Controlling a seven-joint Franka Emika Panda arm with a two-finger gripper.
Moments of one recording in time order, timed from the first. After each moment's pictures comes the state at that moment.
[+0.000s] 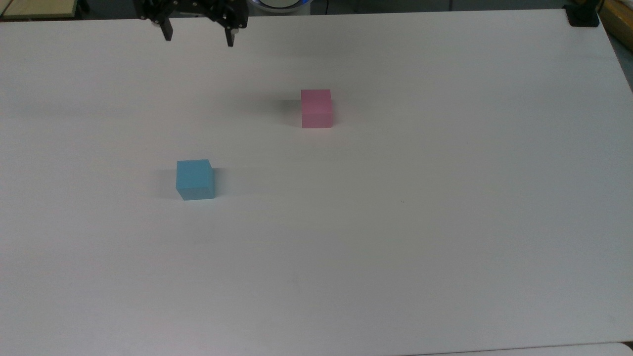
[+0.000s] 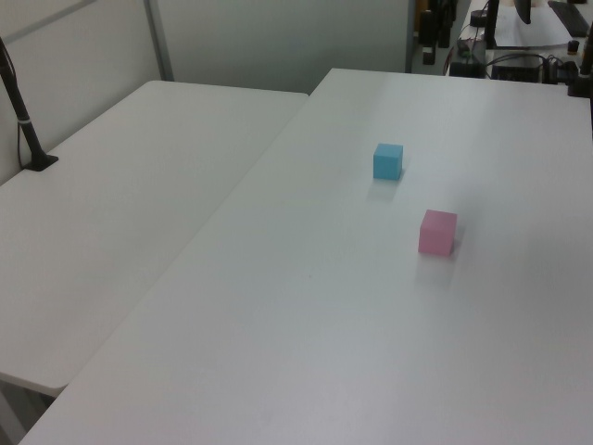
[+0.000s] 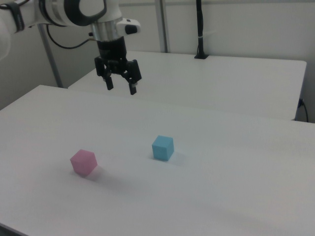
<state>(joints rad) 0.10 0.16 -0.23 -1.42 0.00 1.56 -0.07</state>
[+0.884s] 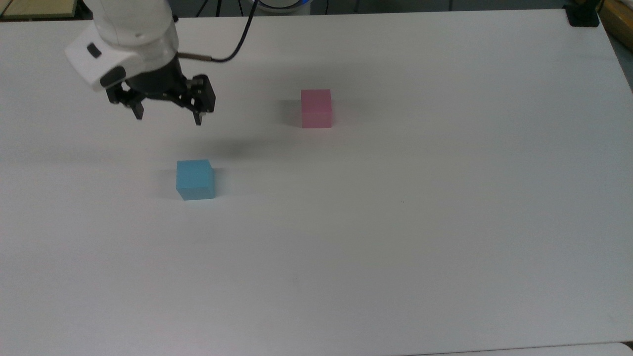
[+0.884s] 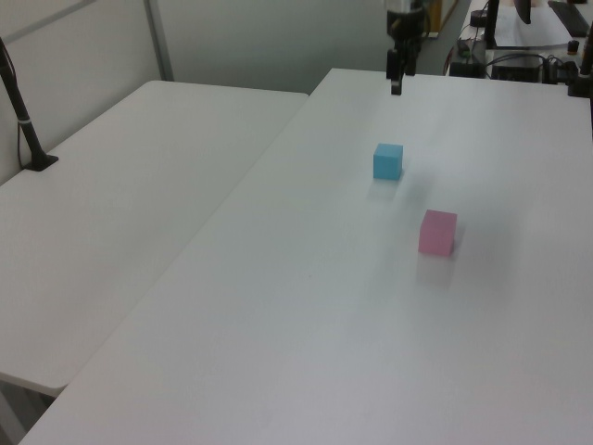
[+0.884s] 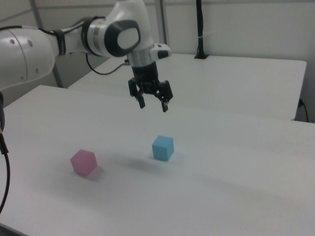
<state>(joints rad) 0.03 0.39 -0.23 -1.36 0.00 1.78 -0.16</state>
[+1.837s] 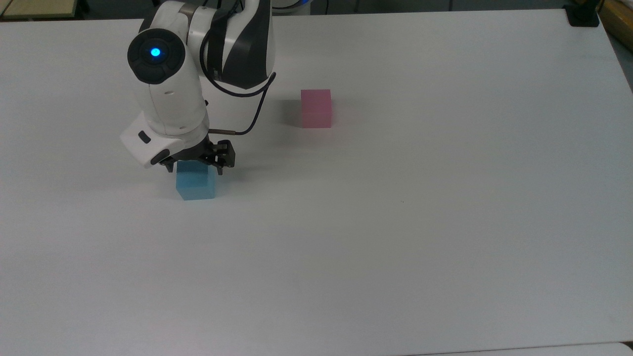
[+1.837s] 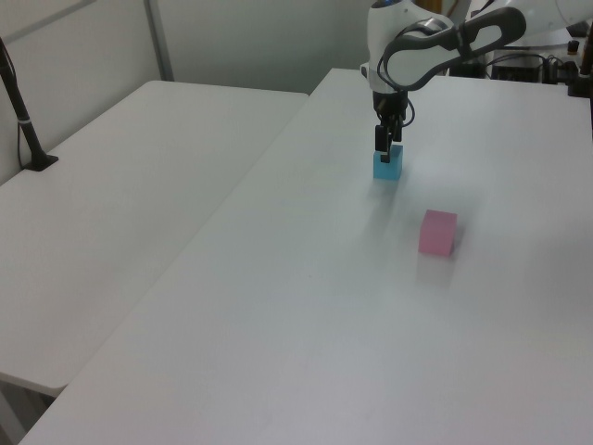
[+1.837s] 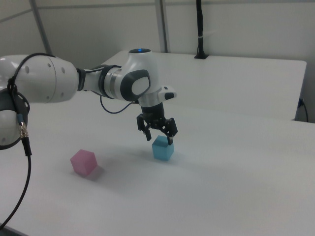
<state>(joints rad) 0.02 0.54 -0.20 -1.52 0.00 2.05 -0.16</state>
